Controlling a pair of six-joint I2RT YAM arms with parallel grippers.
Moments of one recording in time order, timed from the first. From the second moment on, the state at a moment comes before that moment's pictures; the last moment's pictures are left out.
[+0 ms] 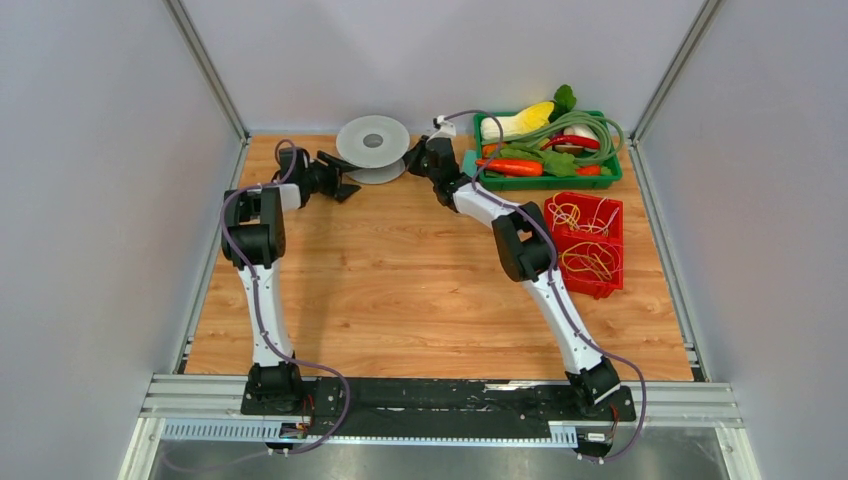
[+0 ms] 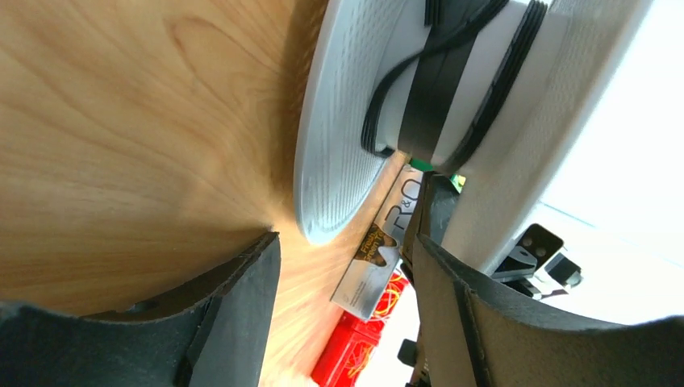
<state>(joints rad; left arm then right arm) 0.06 2.34 1.53 0.22 0.67 -1.27 0.53 2.70 2.20 0.29 0.05 0.67</state>
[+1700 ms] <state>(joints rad) 0.05 1.19 1.35 -0.91 0.52 -0.20 0.49 1.40 1.43 -0.21 -0.16 0.26</state>
